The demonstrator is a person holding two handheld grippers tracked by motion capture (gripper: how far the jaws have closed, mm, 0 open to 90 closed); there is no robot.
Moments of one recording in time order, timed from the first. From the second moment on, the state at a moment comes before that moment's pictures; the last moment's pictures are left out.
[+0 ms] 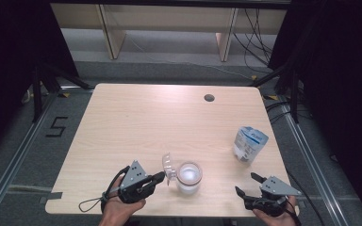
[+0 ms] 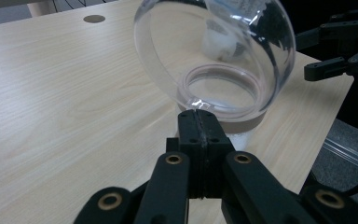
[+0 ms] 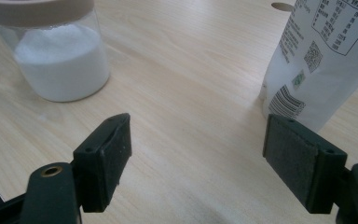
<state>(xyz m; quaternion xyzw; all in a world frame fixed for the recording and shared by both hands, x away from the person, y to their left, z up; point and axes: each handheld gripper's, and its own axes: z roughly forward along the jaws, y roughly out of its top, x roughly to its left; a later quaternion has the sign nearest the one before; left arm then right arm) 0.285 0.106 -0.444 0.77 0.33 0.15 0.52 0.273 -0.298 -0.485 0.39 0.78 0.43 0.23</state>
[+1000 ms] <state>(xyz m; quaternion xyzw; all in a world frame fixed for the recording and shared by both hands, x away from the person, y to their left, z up) 0.288 0.097 -0.438 0.78 0.31 0.15 0.52 0.276 -0.297 -0.485 0.37 0.79 0.43 0.24</state>
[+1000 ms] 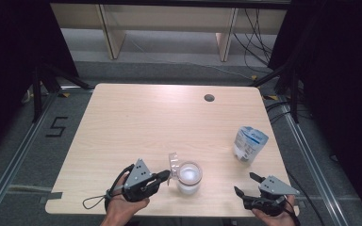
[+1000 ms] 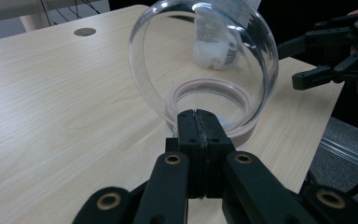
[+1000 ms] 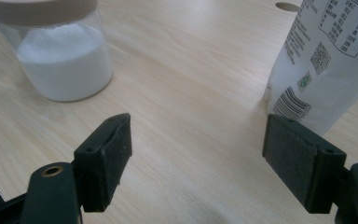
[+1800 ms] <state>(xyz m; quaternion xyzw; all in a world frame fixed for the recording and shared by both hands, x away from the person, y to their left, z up) 0.288 0.091 -0.439 0.78 0.31 0.12 0.54 0.275 -0.296 -0.485 0.37 0.79 0.43 0.23</state>
